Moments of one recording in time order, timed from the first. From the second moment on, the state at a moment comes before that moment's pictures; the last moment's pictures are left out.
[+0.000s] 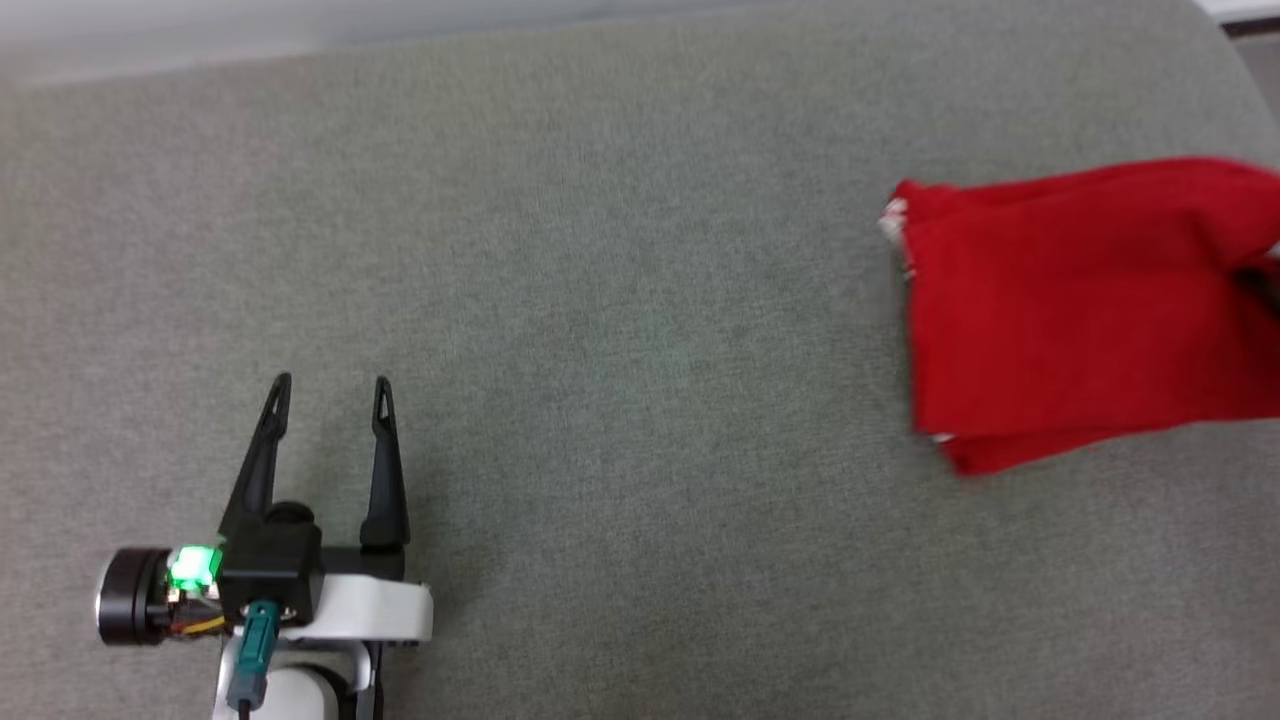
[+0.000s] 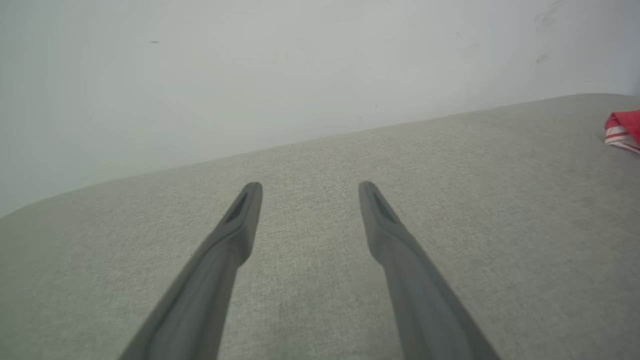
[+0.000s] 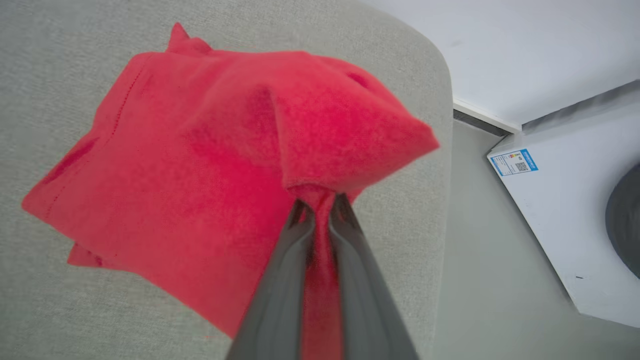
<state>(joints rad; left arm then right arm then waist) -0.06 0.15 -0.08 -0.04 0.01 0.14 -0.26 -0.55 -0.81 0.36 0.11 0.62 0.13 0.54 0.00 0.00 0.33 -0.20</state>
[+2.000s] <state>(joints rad) 0.04 0.15 -0.09 -0.04 -0.05 0.18 -0.26 -0.35 -0.28 0.00 0.11 0.13 0.13 -0.21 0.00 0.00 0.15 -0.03</state>
